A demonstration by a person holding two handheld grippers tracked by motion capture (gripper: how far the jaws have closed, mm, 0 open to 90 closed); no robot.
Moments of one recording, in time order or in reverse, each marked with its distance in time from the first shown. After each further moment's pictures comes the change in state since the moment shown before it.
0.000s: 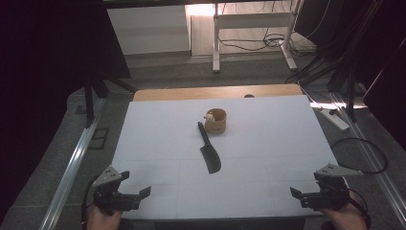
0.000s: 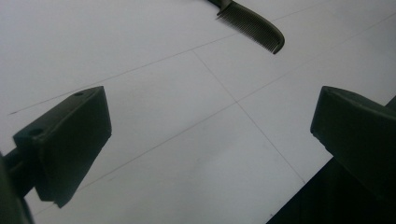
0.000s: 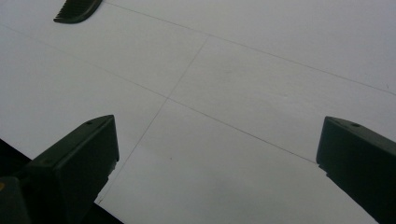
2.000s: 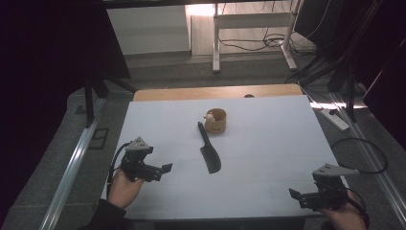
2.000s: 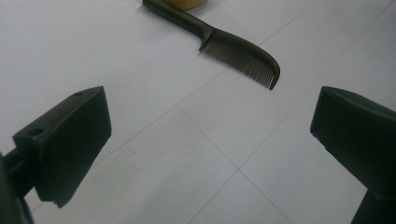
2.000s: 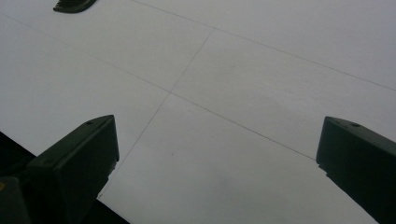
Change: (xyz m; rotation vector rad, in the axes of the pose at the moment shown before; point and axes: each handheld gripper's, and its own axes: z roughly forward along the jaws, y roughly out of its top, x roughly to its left) left arm 0.004 0.078 0.063 0.080 -0.089 0.134; right arm 0.002 0.001 0.004 0.029 0.008 -0.020
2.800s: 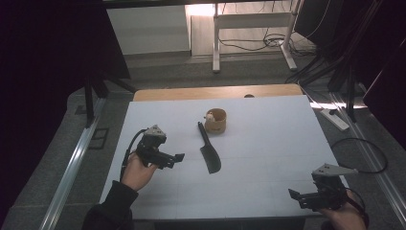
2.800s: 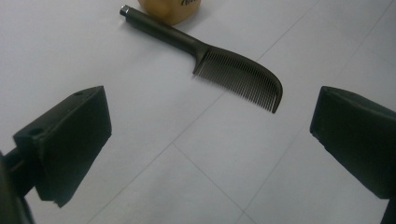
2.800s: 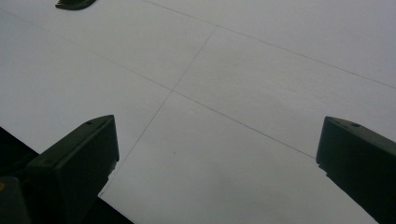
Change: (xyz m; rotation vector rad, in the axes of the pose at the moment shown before) left arm 0.004 0.044 0.035 0.062 -0.034 0.052; right arm 0.000 0.000 0.001 0.009 0.009 -0.003
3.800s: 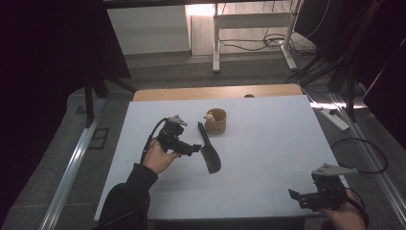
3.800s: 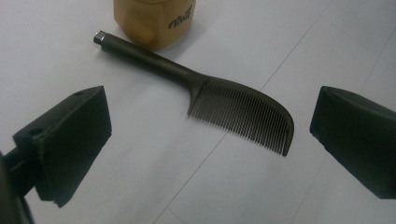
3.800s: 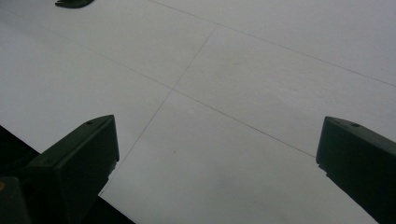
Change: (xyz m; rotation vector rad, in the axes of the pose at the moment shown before) left arm 0.003 0.044 0.053 0.071 -0.036 0.043; right arm 0.000 0.000 0.001 0.007 0.002 0.000
